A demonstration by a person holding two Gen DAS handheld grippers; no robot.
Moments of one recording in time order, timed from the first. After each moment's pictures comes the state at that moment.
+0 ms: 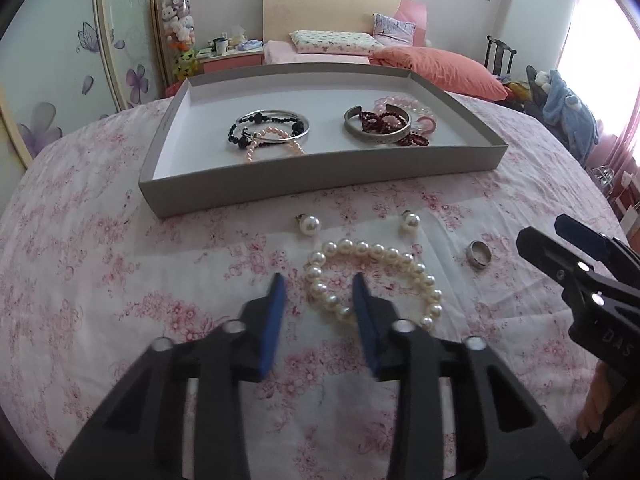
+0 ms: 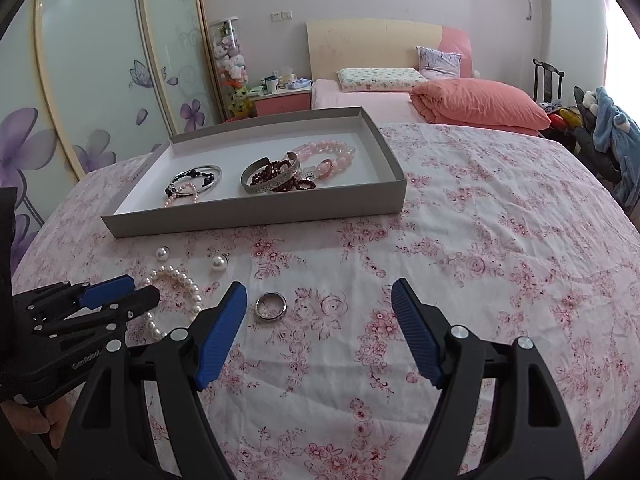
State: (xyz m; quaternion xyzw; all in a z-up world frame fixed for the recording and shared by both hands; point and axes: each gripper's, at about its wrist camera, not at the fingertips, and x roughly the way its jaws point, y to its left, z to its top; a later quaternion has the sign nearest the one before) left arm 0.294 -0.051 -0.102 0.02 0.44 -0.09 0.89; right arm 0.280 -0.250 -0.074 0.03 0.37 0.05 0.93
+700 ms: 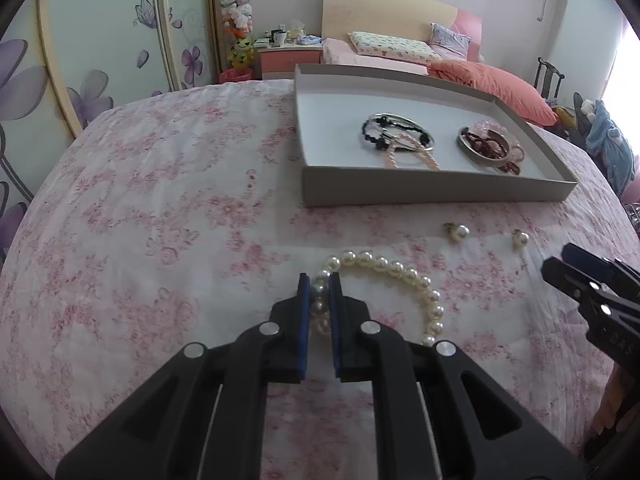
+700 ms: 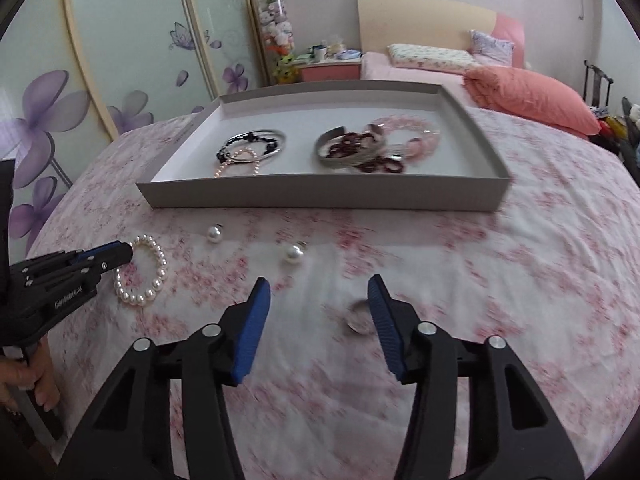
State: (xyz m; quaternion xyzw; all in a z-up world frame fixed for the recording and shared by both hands) left arm 0.296 0.037 -0.097 -0.02 0.45 -0.01 0.90; right arm 0.313 -0.196 -0.089 0.01 0.42 0.14 0.90
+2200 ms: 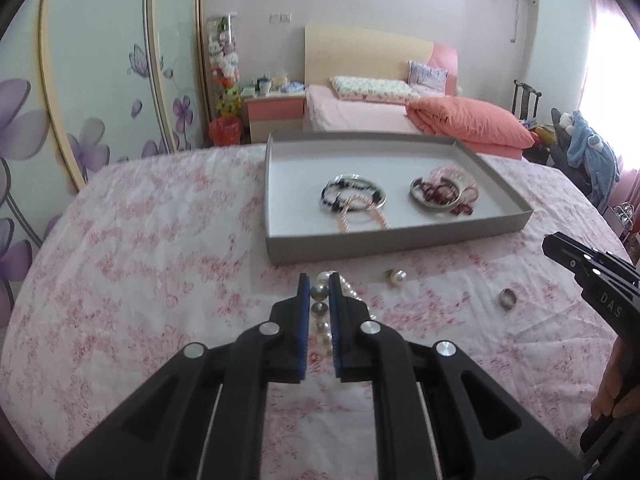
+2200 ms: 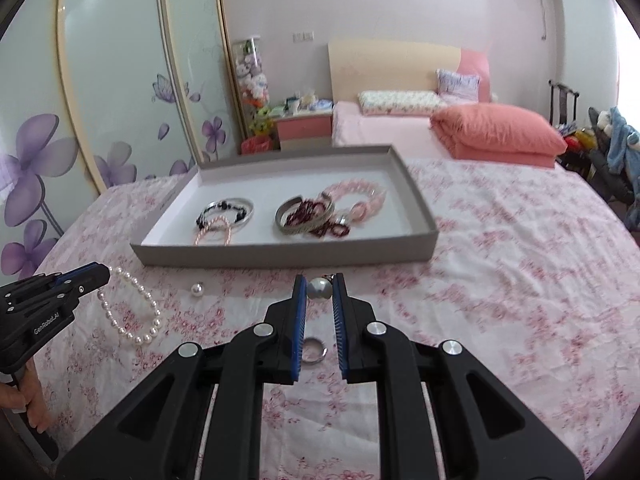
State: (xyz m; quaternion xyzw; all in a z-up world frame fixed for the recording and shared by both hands) left arm 0.264 0.004 -0.044 0.00 0.36 -0.03 0.93; right arm 0.281 -0.234 -0.042 0.03 0.31 0.08 0.95
